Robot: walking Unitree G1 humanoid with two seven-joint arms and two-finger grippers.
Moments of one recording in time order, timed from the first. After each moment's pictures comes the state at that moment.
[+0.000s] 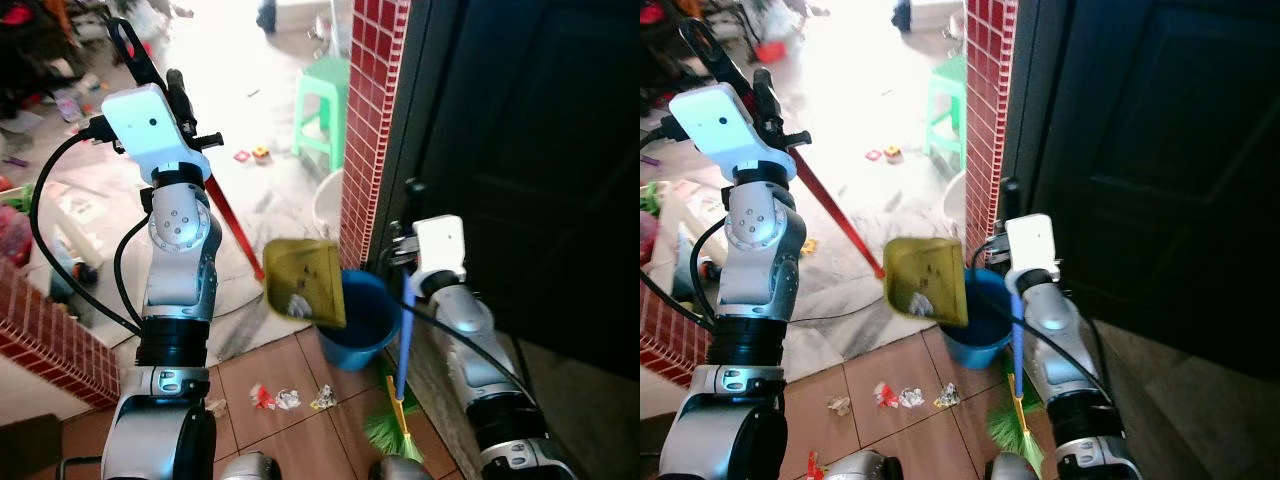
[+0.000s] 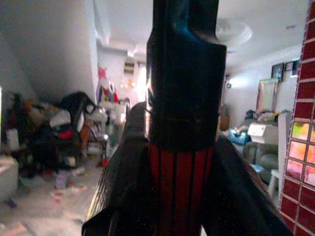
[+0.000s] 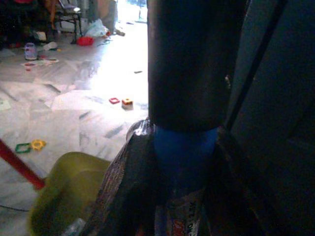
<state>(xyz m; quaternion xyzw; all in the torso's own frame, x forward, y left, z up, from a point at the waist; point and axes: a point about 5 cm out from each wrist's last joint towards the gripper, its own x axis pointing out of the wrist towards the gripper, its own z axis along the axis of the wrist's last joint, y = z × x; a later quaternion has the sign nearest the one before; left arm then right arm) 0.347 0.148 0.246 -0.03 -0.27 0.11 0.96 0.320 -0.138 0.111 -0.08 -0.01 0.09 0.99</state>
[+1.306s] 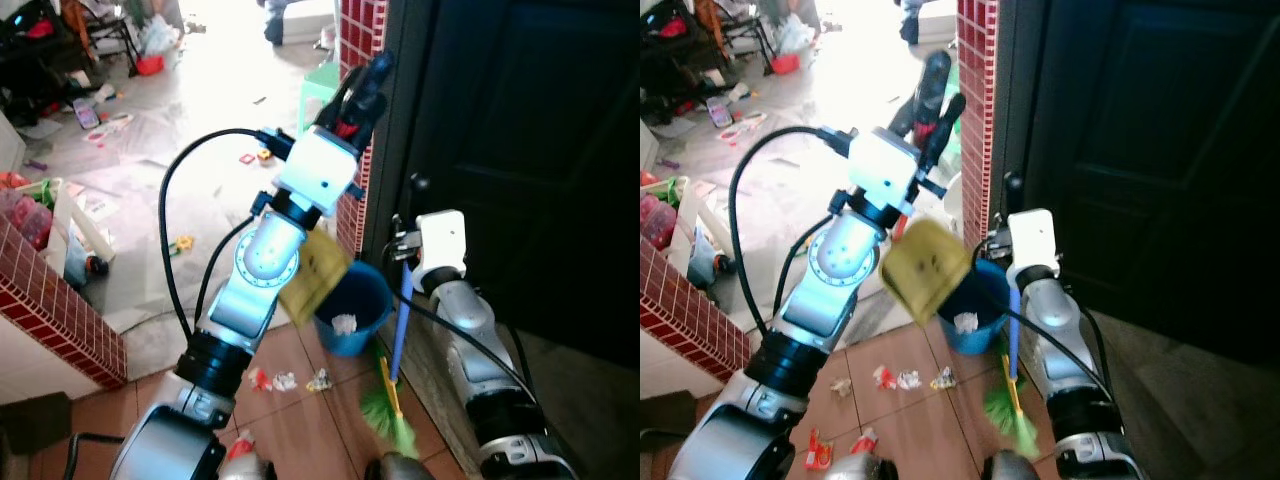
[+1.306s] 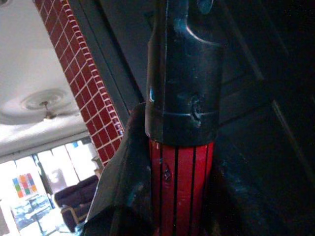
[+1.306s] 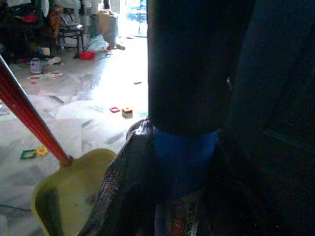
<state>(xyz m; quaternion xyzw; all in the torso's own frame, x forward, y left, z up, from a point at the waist) 0.309 0.035 0.245 0.11 -0.37 -0.23 0.89 0.323 -0.138 0.116 -0.08 -0.03 0.08 0.99</state>
